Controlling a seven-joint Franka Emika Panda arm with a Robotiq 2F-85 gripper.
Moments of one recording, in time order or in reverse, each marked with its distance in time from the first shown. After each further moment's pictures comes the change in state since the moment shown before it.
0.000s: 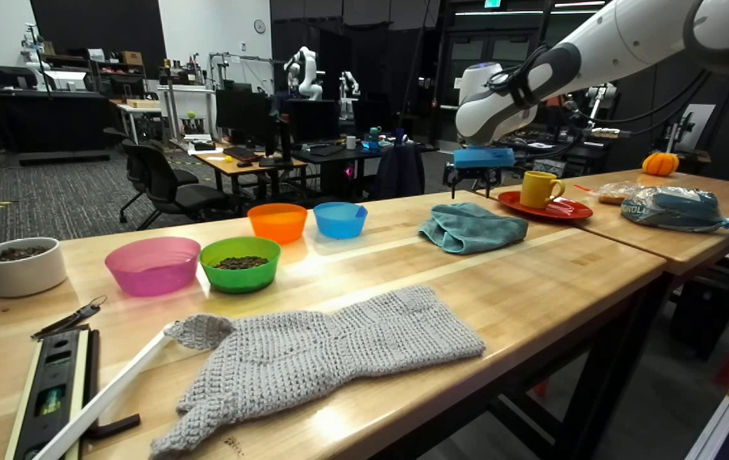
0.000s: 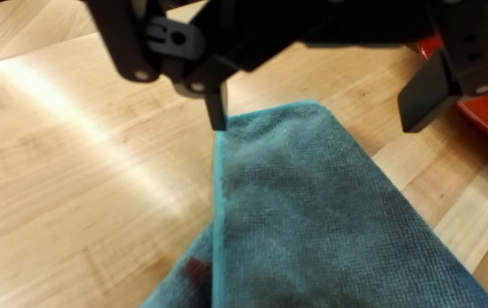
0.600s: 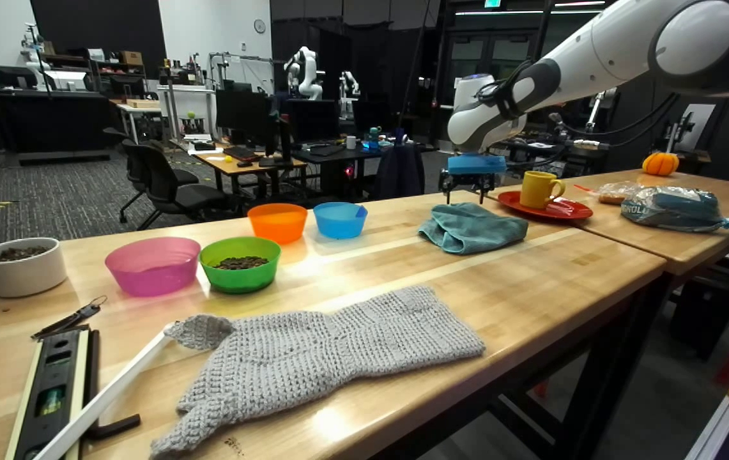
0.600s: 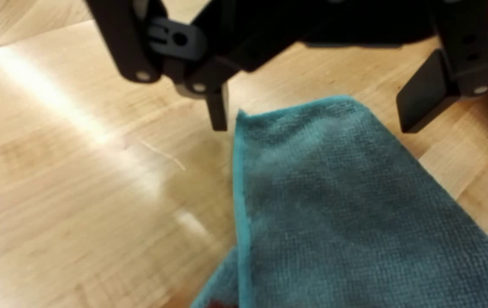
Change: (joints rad) arm 0.000 0.100 -0.016 0.095 0.046 -0.002 -0.021
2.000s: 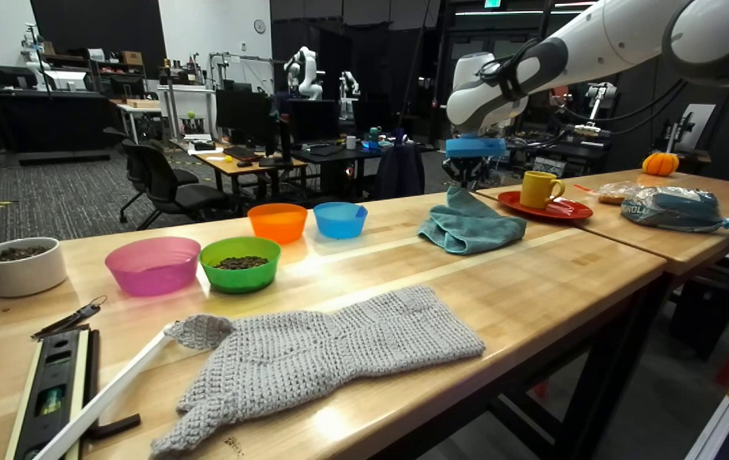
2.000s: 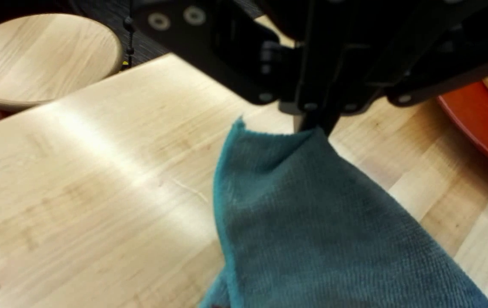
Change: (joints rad) arm 0.046 -0.059 -0.025 0.025 0.000 -0.074 0.026
